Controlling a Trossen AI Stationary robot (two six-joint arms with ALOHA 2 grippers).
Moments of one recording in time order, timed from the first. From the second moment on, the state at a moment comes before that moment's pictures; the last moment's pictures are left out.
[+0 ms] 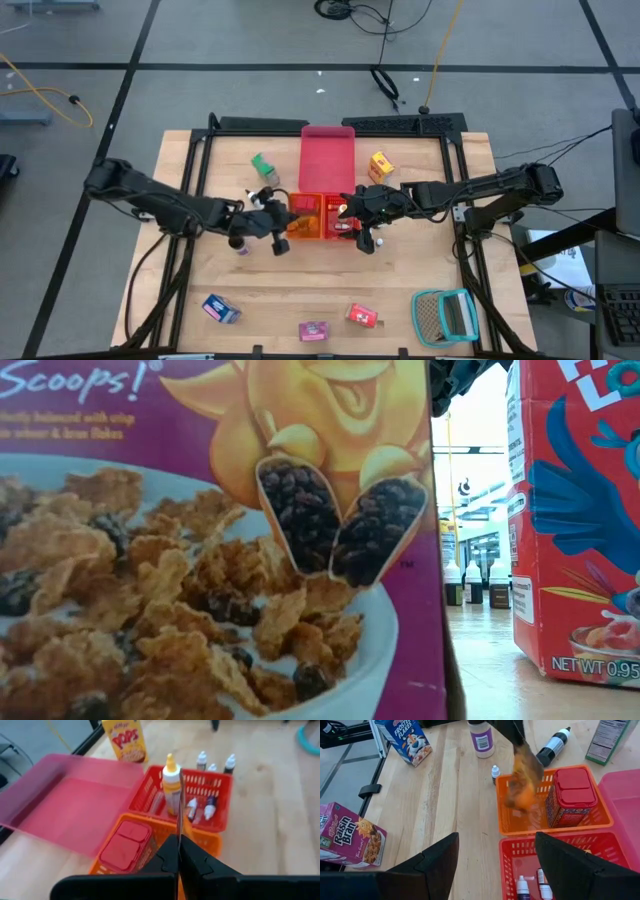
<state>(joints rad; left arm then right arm) -0.23 1.33 0.79 -0.12 -0.50 -0.24 0.07 1.41 1.01 -0.23 -0.07 0.22</state>
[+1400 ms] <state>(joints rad) -0.12 1.32 0.79 -0.17 -0.48 -0.17 0.07 1.41 1.01 -0.23 -0.07 0.22</state>
